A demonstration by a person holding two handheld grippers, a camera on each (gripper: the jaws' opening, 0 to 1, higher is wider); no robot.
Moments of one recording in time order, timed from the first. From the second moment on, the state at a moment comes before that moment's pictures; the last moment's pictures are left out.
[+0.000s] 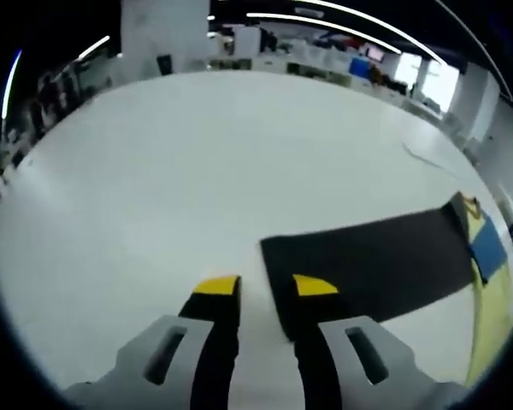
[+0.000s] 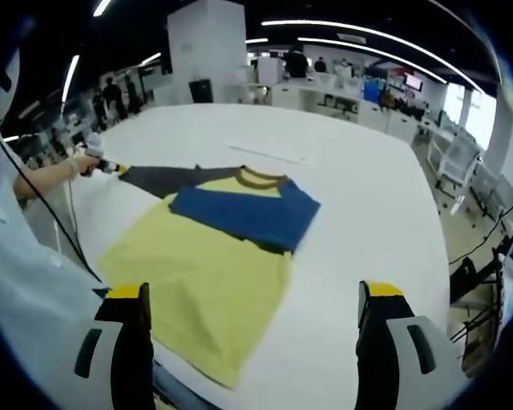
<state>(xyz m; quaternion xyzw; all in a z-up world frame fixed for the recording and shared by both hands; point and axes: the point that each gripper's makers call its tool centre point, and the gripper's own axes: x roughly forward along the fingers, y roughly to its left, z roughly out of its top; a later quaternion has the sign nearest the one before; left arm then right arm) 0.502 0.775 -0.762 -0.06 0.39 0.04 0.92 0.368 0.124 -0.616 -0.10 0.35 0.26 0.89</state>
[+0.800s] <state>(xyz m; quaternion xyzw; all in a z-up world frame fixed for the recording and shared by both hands) 0.508 0.770 -0.762 -0.03 0.39 0.03 0.92 0.370 0.126 -0.620 -0.10 0.36 0.26 0.89</state>
